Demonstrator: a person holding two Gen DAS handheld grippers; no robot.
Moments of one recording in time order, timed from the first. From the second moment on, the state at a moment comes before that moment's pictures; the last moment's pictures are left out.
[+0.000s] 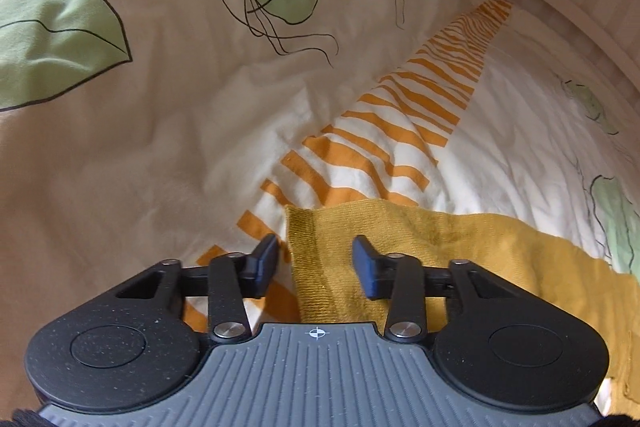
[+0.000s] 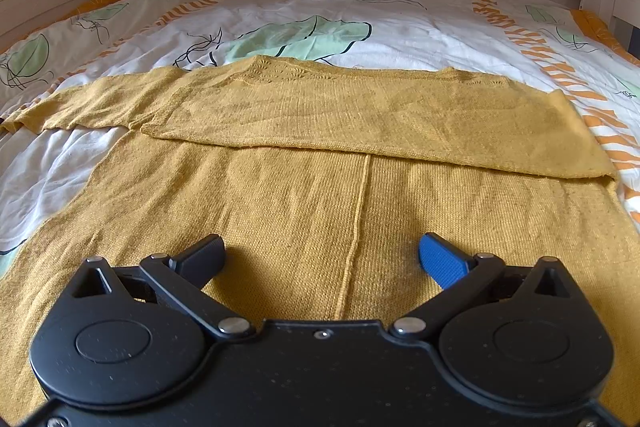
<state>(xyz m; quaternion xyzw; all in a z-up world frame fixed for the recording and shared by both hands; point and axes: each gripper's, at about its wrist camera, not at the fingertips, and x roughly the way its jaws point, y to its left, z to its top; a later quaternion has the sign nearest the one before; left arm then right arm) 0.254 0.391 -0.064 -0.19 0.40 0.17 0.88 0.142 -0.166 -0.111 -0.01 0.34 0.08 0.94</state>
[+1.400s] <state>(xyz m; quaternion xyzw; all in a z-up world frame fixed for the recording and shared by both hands) 0.253 0.314 0.040 -0.26 0.33 0.06 0.90 0.145 -0.173 -0.109 0.02 0.34 0.09 0.94</state>
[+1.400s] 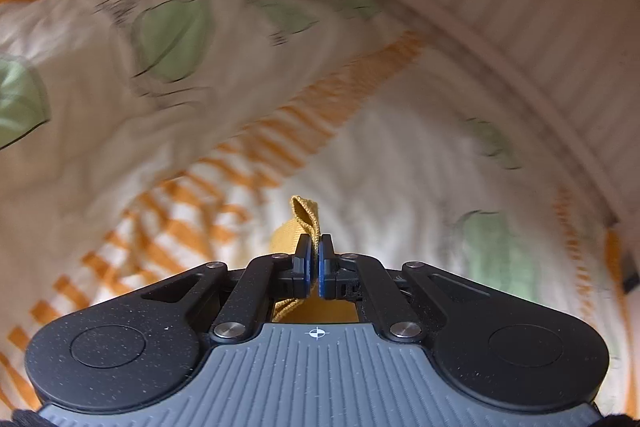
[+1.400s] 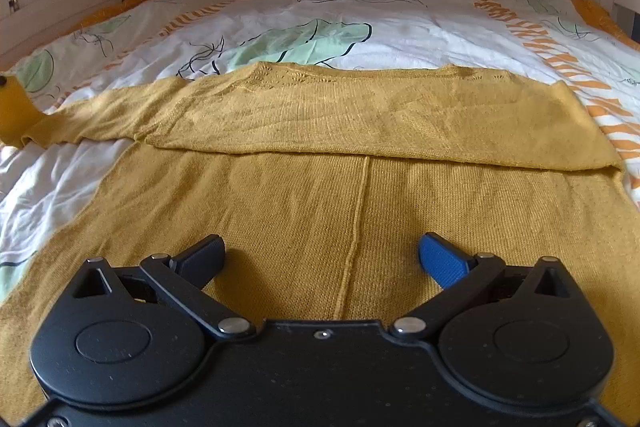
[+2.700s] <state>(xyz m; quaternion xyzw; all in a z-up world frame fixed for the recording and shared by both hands) 0.264 -0.097 0.027 -0.13 0.32 -0.25 0.90 0.126 -0.279 -0.076 0.15 0.32 0.09 0.93</state>
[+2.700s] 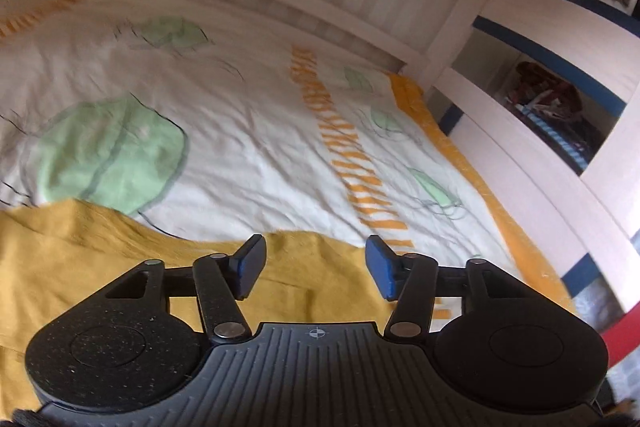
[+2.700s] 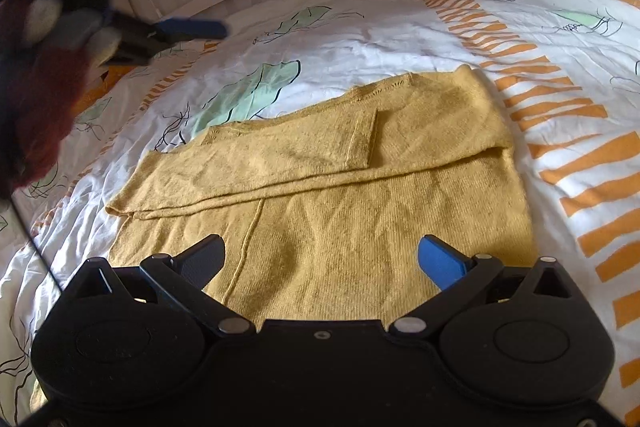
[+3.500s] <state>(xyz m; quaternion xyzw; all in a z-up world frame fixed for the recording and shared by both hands) 0.195 0.030 -0.108 -0.01 0.34 -0.04 0.94 0.234 -0.288 -0.091 0.18 0.34 0.11 0.91</state>
